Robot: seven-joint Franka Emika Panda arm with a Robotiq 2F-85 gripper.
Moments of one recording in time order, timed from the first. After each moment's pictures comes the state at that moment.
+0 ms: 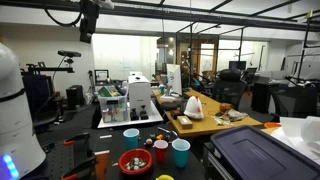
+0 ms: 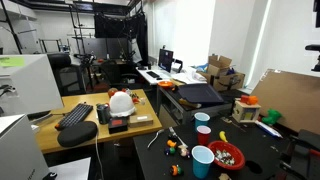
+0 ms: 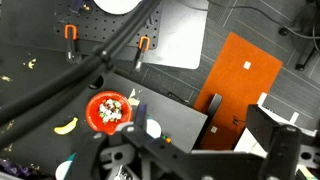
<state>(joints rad) 0.17 -0.75 0.07 -2.35 0.23 1.43 0.08</state>
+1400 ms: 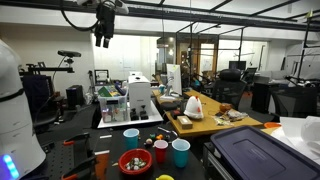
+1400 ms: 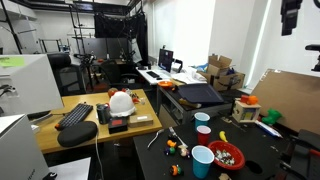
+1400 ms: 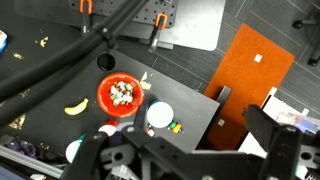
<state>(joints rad) 0.11 -0.59 0.06 -2.29 0.16 1.54 -0.04</state>
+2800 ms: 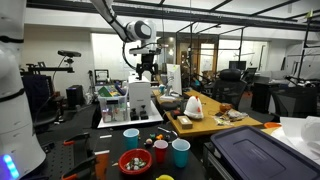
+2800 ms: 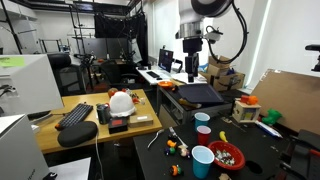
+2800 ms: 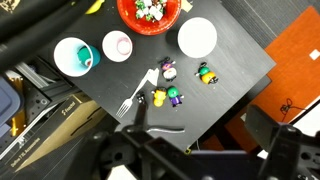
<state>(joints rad) 0.13 0.22 0.12 -1.90 -0.07 2.00 -0.16</state>
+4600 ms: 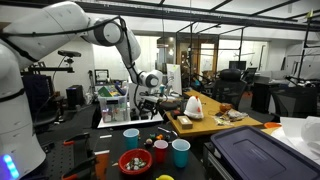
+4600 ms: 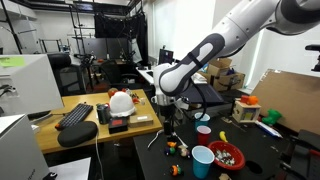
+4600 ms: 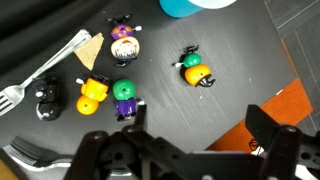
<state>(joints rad) 0.14 0.95 0.20 -1.51 -0.05 2.19 -0.37</state>
